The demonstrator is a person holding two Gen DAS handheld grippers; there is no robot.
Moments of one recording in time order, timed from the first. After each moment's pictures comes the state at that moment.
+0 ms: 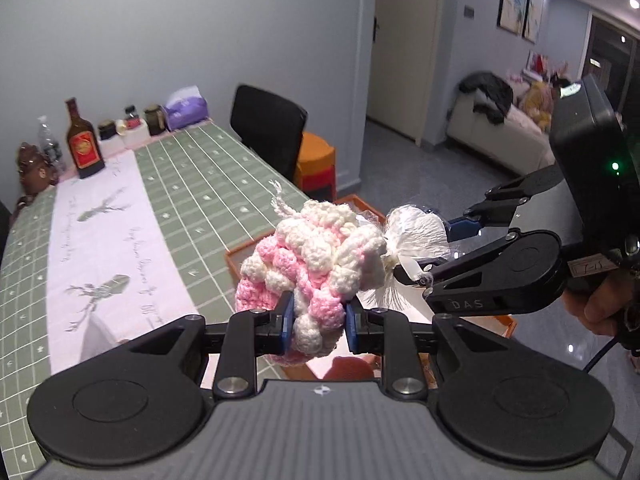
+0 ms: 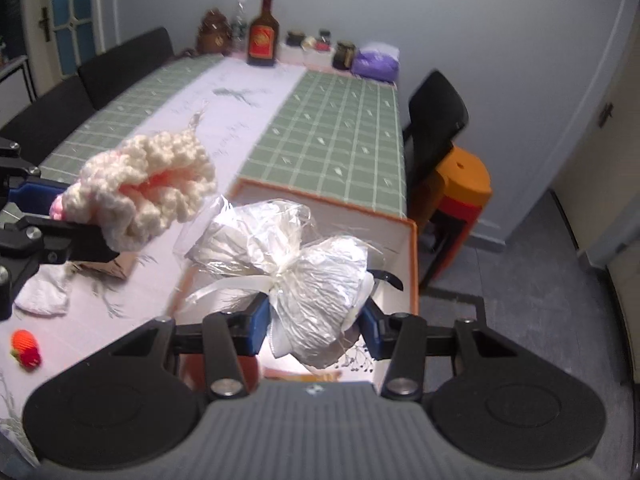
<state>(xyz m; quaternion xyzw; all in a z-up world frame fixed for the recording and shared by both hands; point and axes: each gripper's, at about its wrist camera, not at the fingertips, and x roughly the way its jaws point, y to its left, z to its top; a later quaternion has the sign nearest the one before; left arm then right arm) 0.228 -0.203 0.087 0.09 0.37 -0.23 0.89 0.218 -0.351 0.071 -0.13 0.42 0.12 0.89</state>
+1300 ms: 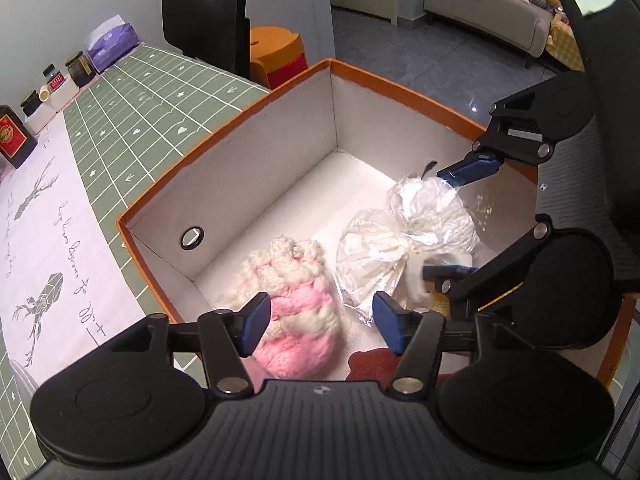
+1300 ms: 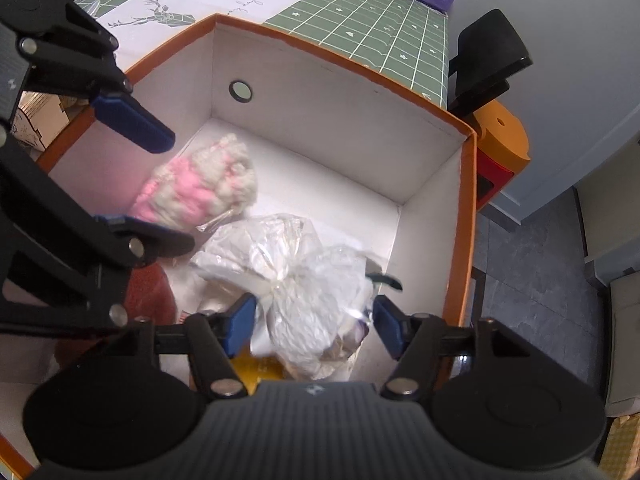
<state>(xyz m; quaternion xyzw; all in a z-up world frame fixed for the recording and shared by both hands) 0.309 -0.268 -0.030 0.22 0.48 -0.25 0.81 0.281 -0.359 -0.053 -0.23 0.49 0.16 0.83</state>
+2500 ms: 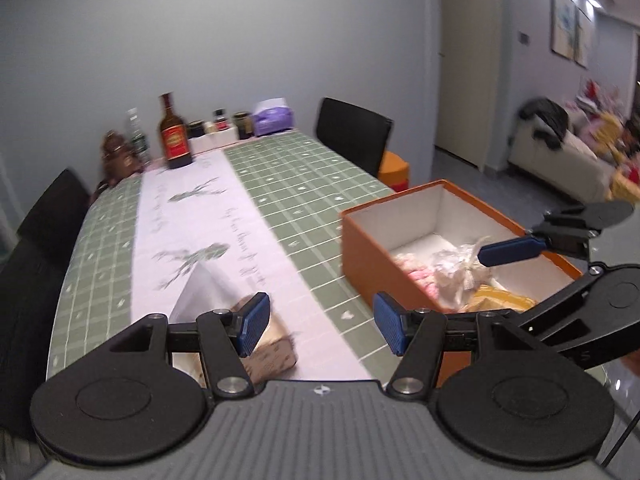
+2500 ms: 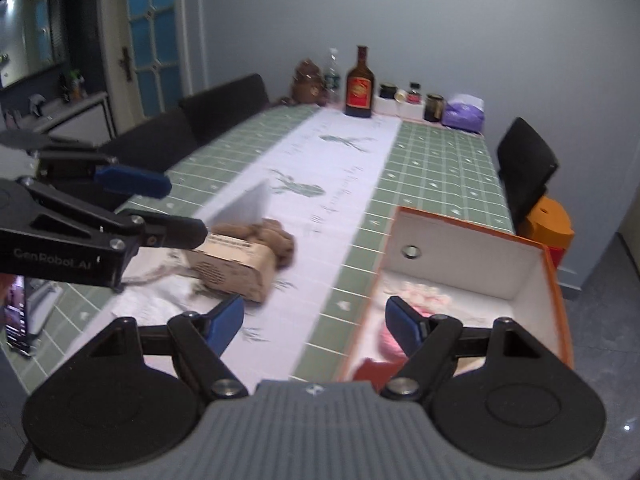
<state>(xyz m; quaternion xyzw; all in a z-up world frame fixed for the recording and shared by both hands) 0.147 -0.083 0.065 0.07 0.31 -0.12 0.94 0.125 -0.254 0.047 -0.07 0.32 0.25 0.91</state>
